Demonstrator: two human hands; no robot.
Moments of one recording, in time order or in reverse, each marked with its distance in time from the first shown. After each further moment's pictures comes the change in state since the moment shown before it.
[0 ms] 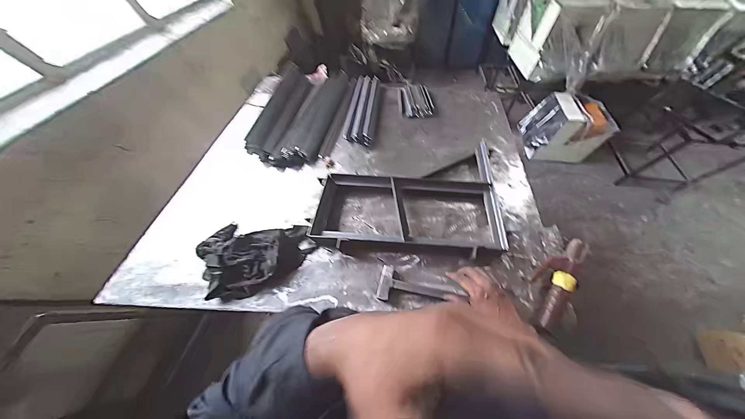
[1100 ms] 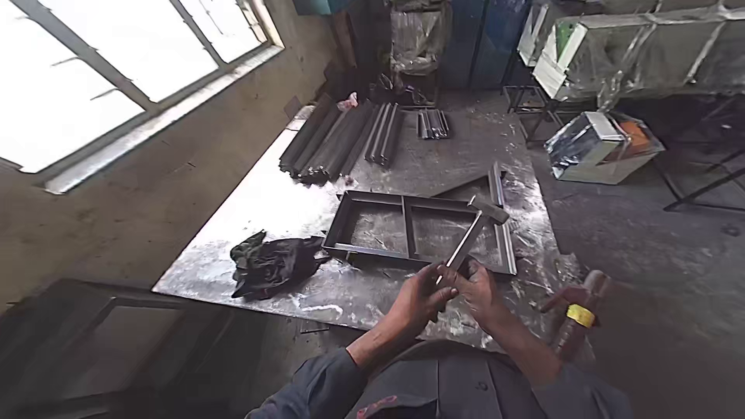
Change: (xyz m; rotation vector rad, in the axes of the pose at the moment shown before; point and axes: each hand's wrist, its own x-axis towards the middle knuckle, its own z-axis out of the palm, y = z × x) left_hand -0.049 -0.131 -0.013 0.318 0.835 -0.793; right_hand 0.062 -0.039 -0.044 1.143 0.230 0.326
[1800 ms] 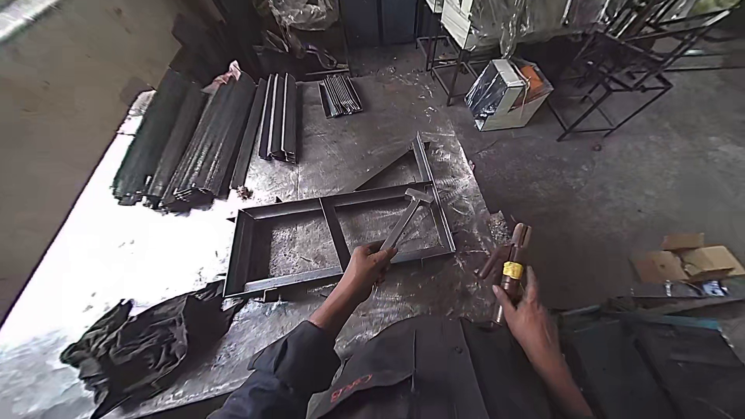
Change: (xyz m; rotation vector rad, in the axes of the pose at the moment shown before) left_hand 0.119 -0.029 0.002 -0.174 -0.032 -0.328; right_hand -0.102 0.080 -0.158 -1.017 0.624 0.584
